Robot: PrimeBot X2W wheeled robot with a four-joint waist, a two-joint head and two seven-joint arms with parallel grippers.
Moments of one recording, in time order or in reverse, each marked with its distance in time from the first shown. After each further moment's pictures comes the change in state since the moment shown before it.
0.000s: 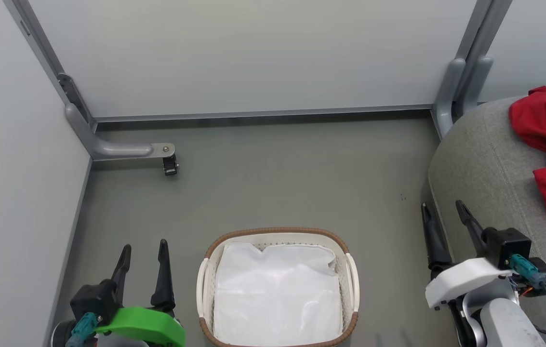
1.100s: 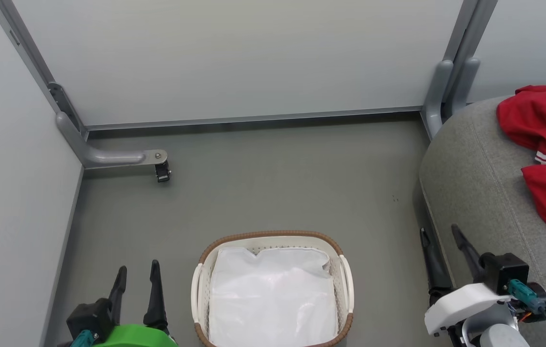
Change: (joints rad) left arm 0.055 -0.050 0.103 0.031 0.062 -0.053 0.000; right arm 0.104 0.001 0.023 -0.060 0.016 0.000 0.000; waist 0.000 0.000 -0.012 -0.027
